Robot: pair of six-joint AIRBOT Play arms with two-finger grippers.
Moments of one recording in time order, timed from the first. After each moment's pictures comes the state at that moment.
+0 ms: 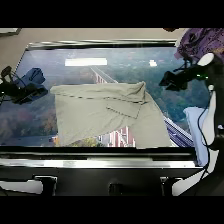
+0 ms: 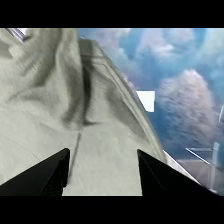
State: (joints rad) left arm 0.32 -1.58 1.50 1.33 -1.19 -1.66; right arm -0.21 -1.85 1.94 -1.10 1.47 1.51
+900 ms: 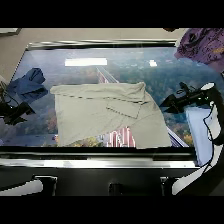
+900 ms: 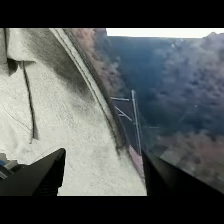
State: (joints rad) left arm 0.45 -1.40 1.19 1.33 -1.22 -1.65; right arm -0.37 -1.97 1.63 -0.88 1.53 1.27
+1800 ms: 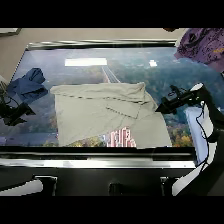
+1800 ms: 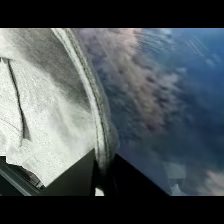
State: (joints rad) left arm 0.46 -1.39 1.18 1.34 -1.26 -1.66; right arm -0.29 -2.01 1.62 -0.92 1.53 1.27
